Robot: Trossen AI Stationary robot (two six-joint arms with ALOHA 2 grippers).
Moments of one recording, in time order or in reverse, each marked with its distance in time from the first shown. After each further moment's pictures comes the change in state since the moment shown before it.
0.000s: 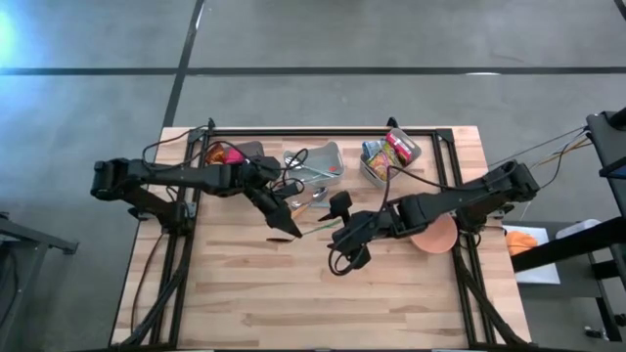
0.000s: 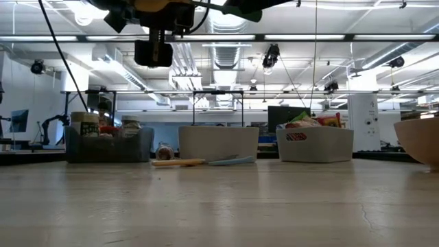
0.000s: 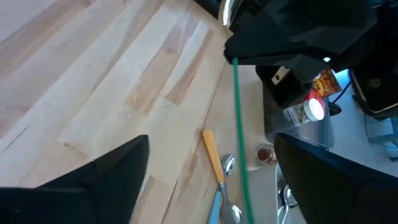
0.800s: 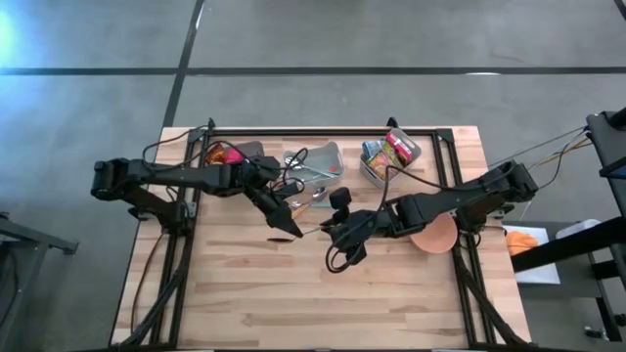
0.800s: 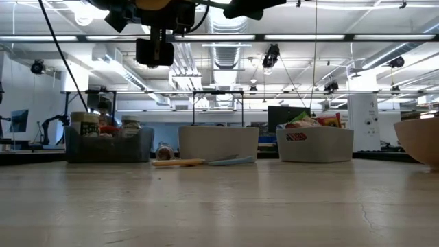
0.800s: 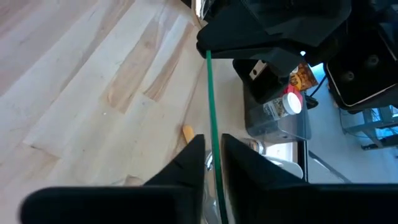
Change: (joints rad) left arm -0.002 0.000 0.000 0.020 -0.001 -0.010; right arm -0.008 0.013 0.000 0.027 0.079 -0.018
